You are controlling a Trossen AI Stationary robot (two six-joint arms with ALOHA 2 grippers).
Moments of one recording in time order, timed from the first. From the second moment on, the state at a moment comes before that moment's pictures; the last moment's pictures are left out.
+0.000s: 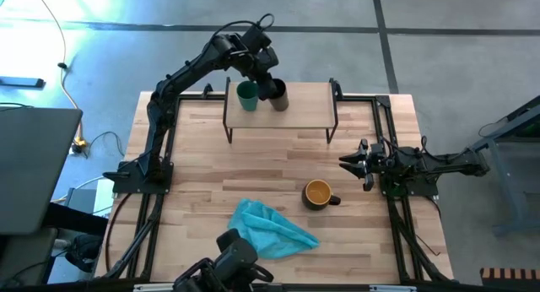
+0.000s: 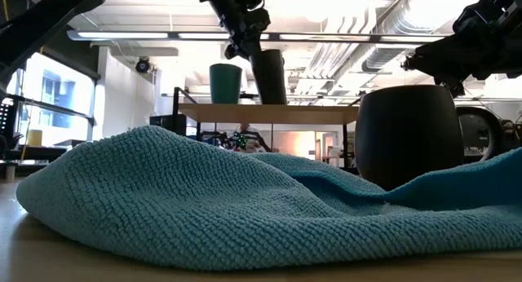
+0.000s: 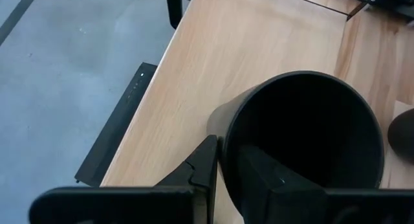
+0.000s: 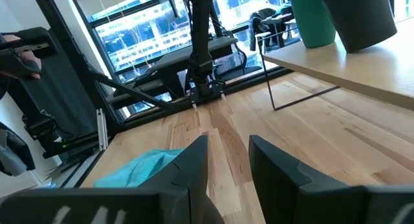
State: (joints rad) left arm 0.71 2.09 2.36 -1.23 0.17 0.18; right arm 0.11 0.02 0.03 0.00 0.18 0.31
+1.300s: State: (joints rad) left arm 0.71 2.08 2.36 -1.21 0.21 0.18; right arm 0.11 0.02 0.03 0.00 0.18 0.31
